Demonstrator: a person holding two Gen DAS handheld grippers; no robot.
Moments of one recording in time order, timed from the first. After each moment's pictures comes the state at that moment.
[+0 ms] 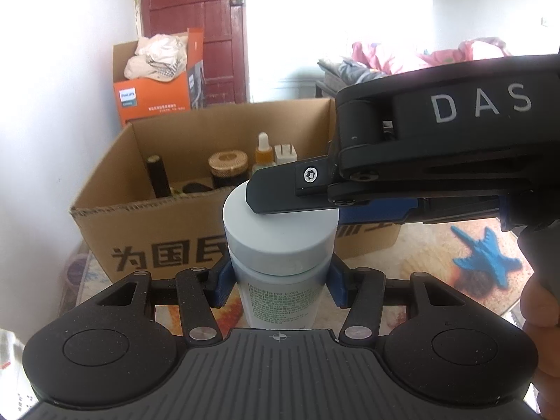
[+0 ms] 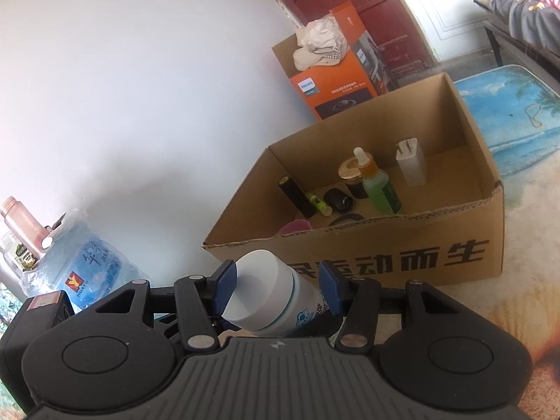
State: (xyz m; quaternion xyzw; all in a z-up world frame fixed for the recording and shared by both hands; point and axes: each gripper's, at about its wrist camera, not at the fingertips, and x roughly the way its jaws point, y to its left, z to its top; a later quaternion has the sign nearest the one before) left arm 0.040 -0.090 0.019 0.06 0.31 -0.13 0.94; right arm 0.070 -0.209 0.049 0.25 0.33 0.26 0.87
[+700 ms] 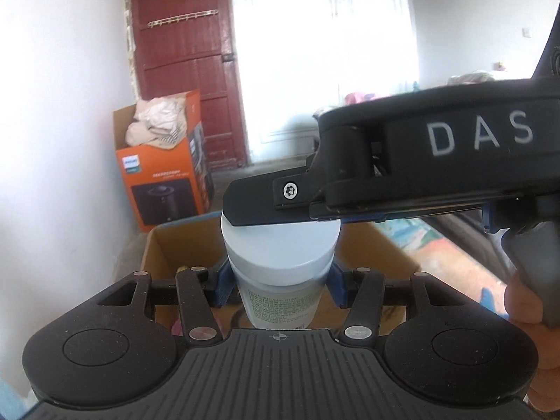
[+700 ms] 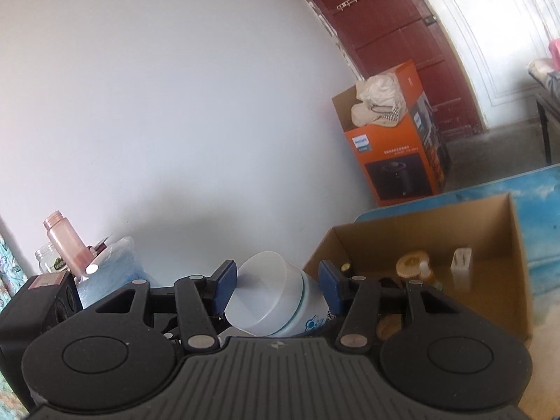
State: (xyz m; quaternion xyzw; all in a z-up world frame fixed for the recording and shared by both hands) left arm 0.064 -0.092 0.098 0.09 0.23 -0.15 0.96; right arm 0.094 -0.202 0.137 0.21 0.24 0.31 0.90
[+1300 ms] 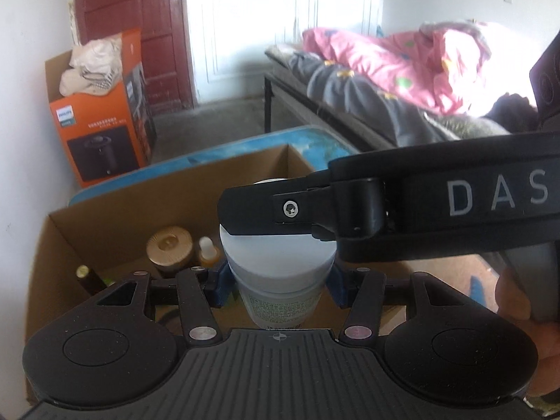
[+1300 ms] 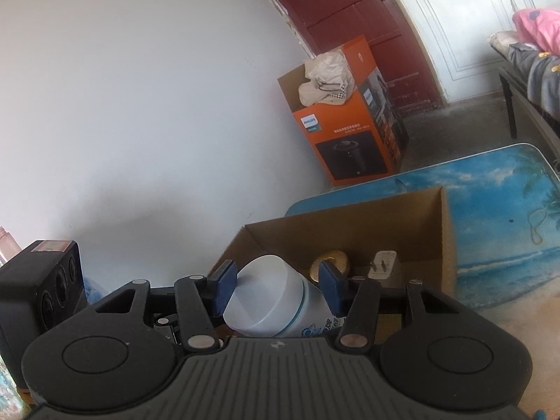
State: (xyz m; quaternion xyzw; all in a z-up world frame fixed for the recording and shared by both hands) left arm 0.170 -0.144 0.039 0.09 0.35 -0.22 0.90; right arm 0.178 -0.258 0.071 0.21 0.30 0.26 0.89
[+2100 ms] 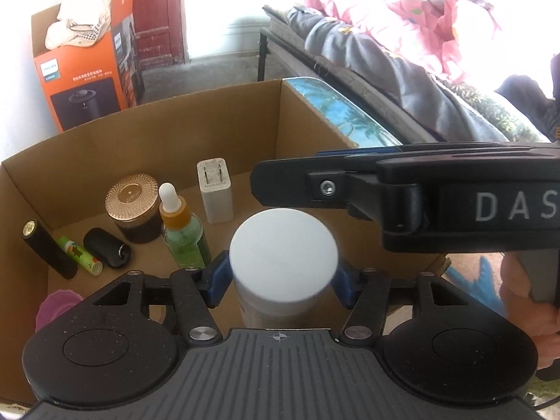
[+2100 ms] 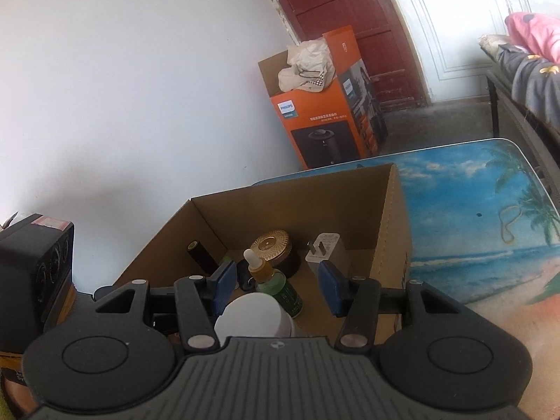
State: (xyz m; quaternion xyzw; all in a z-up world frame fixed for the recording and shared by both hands) left arm 0.180 -0.150 0.020 0.07 0.41 -0.22 0.88; right arm 0.185 -0.276 0.043 0.17 0.31 0.24 0.90
